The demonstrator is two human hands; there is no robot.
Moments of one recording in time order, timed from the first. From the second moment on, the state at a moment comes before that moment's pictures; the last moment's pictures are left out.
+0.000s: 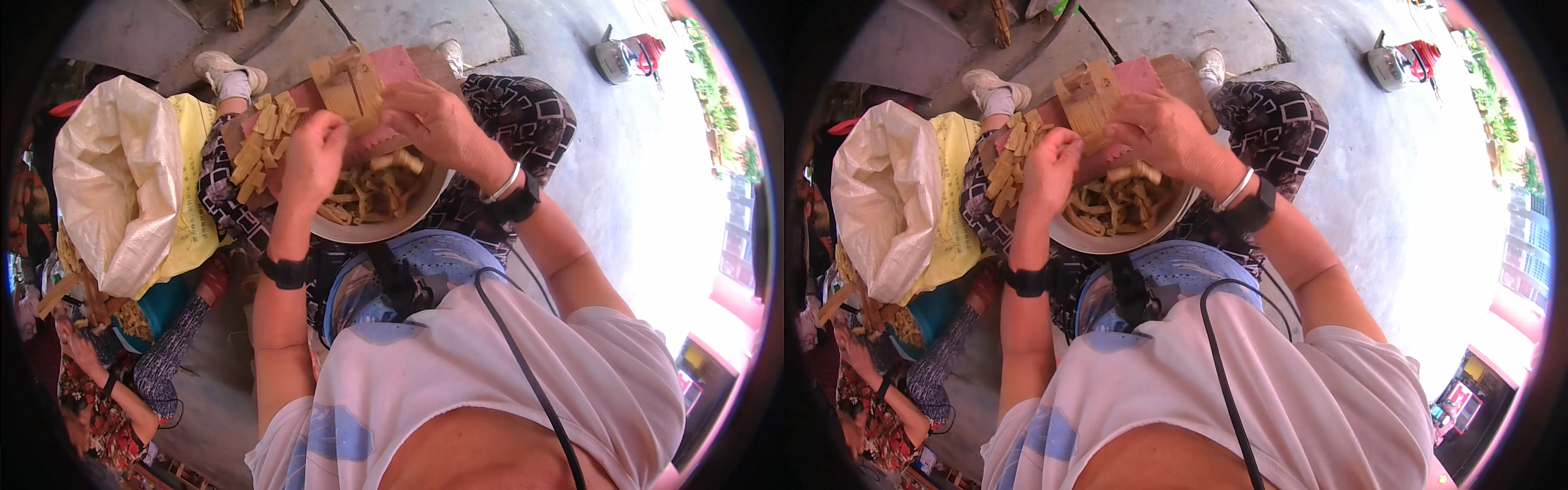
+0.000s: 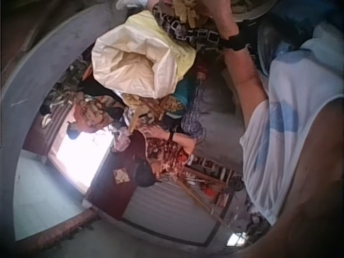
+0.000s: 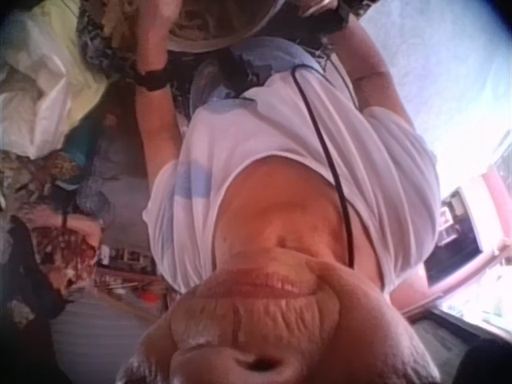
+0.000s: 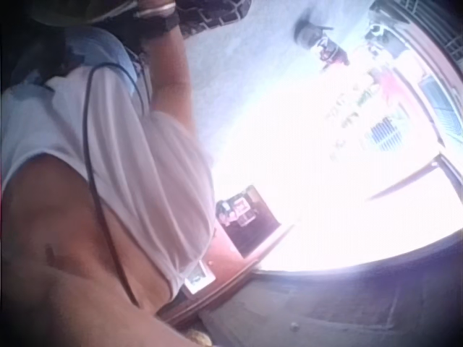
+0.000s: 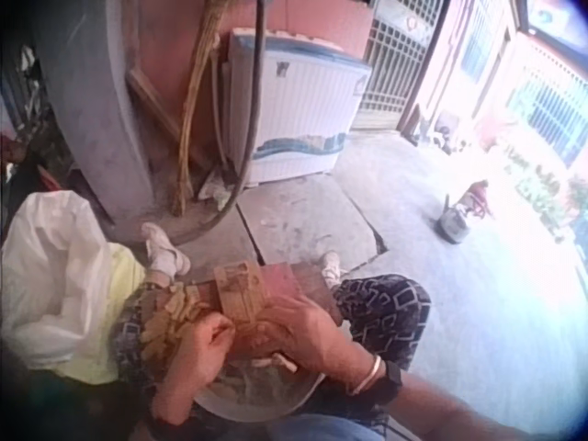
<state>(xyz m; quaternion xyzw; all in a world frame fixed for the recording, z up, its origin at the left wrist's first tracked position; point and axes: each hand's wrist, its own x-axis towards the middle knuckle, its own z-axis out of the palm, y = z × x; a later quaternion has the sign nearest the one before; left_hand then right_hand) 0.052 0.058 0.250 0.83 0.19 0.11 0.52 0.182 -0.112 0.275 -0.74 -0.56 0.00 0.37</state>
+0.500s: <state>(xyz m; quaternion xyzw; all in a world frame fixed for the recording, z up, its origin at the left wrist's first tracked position) 0.037 0.012 0.293 0.48 0.27 0.05 0.83 0.136 -0.107 0.324 -0.62 -0.23 0.39 0.63</state>
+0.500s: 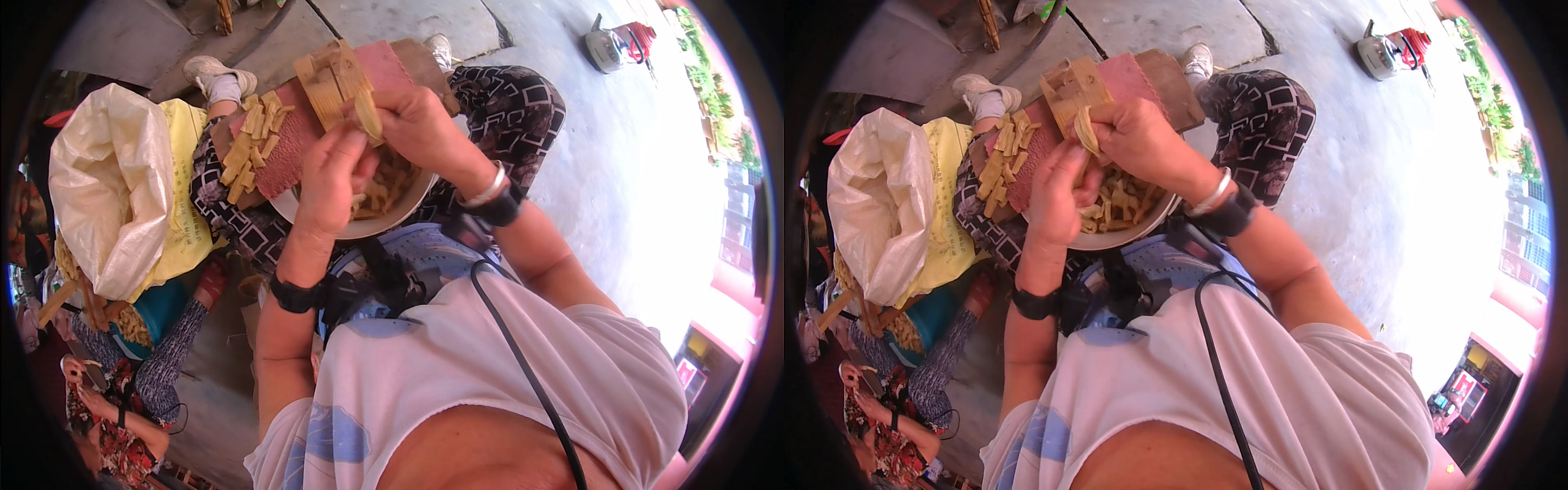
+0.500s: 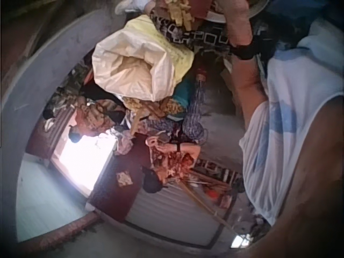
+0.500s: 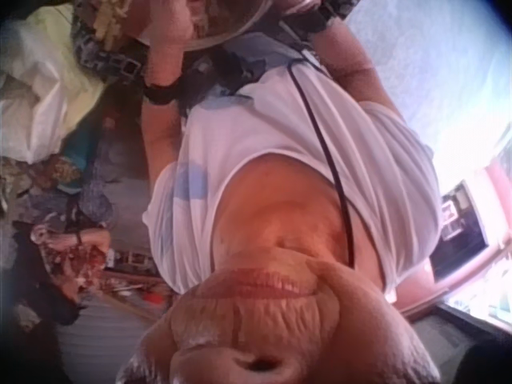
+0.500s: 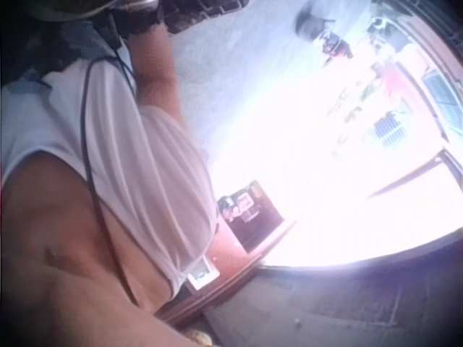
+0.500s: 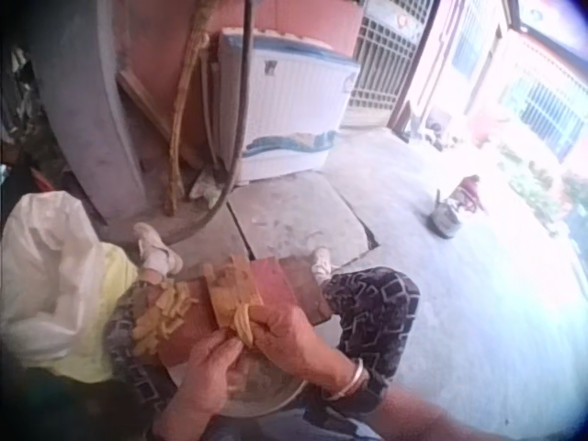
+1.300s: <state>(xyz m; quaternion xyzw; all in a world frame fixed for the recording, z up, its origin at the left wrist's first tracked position) 0.042 0.003 0.276 0.84 0.13 0.17 0.49 0.124 -0.117 0.249 -0.63 -0.19 0.28 0.70</state>
